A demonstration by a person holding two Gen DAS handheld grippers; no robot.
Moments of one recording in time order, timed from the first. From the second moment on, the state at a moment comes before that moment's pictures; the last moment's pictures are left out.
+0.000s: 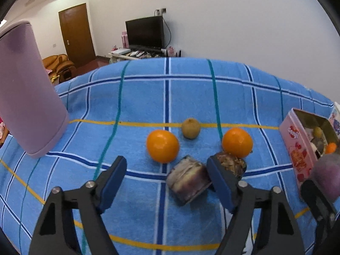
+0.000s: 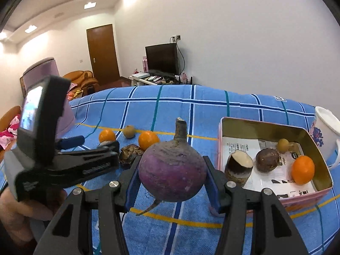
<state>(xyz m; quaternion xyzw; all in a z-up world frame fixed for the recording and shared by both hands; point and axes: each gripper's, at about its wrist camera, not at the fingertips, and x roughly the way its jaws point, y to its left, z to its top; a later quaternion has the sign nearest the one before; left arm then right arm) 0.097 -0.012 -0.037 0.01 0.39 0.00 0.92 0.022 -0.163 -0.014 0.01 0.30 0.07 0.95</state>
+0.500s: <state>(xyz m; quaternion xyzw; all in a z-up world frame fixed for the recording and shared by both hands) 0.087 0.026 -0.039 -0.10 0.39 -0.08 0.91 0.018 -0.161 -0.013 0.01 0.29 0.06 0.96</state>
